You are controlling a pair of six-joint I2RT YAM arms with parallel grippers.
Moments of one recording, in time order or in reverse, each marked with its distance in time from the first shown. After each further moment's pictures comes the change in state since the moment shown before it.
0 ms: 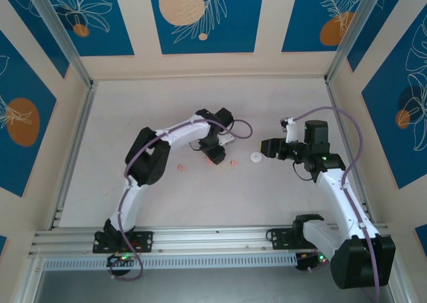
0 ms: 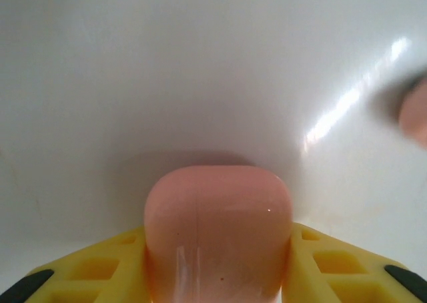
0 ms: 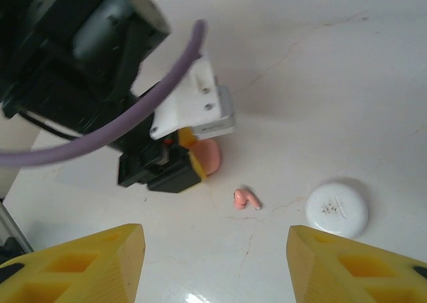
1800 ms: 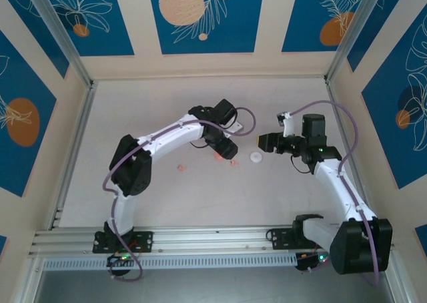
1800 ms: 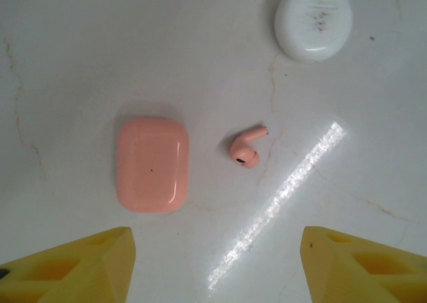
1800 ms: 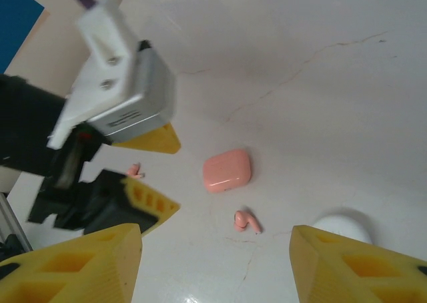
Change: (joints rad) left arm -0.052 -0.156 0.023 0.073 0.068 -0.135; right arm -0.001 0.096 0.033 0.086 -0.041 -0.052
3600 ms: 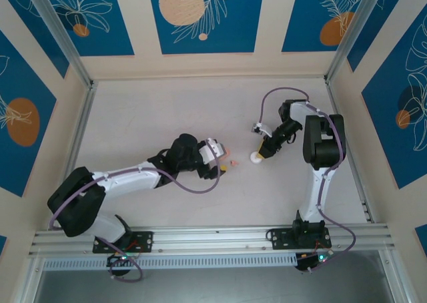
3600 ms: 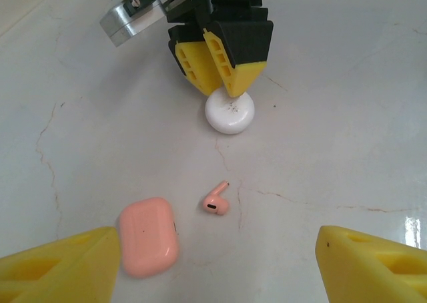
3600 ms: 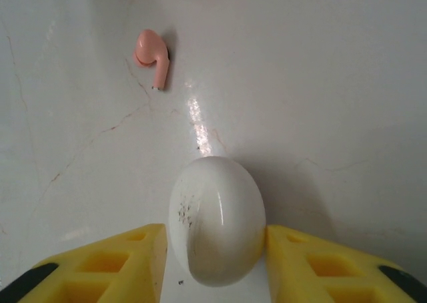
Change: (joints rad) left arm -0.024 -0.595 -1.032 1.149 0.116 0.299; right arm -0.024 1.048 0.702 -0.829 0.045 -1.327
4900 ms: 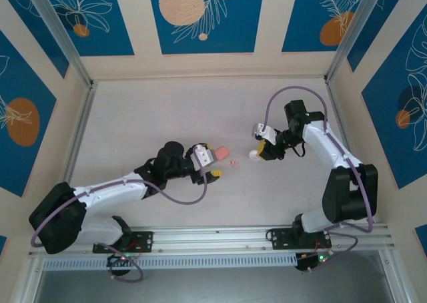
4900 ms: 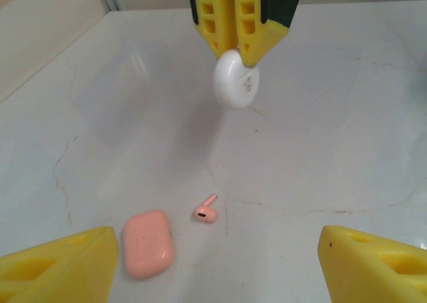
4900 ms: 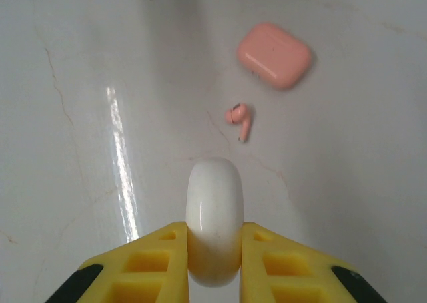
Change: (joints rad) left arm 0.000 -0.191 -0.159 0.098 0.033 0.009; right arm 0.086 -0.606 -0.328 0.169 0.017 0.034
